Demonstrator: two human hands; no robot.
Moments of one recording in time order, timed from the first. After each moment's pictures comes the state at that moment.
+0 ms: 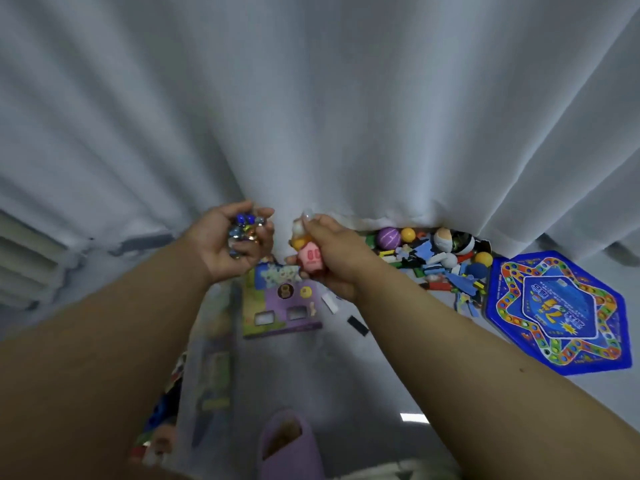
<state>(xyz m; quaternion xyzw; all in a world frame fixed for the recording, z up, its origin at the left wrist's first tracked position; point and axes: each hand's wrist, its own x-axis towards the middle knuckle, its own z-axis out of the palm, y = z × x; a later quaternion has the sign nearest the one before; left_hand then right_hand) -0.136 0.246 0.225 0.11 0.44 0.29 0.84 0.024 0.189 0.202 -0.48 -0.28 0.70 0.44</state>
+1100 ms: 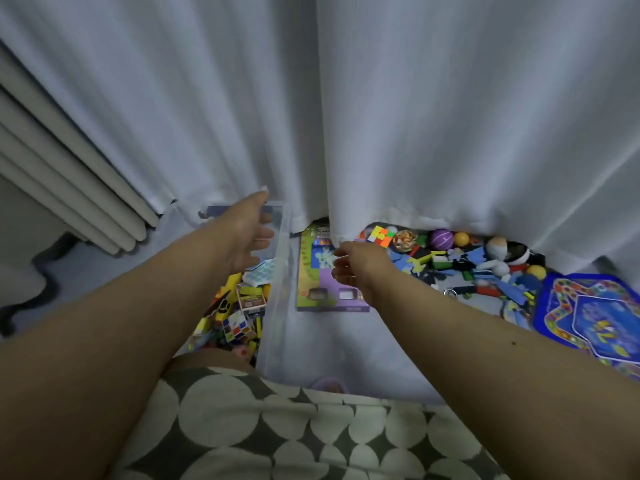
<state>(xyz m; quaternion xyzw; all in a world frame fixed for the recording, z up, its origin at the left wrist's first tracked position) -0.234 0.200 0.241 0.31 0.71 0.24 0.58 -0.060 0.163 0.197 -0.66 -0.23 0.64 0.32</state>
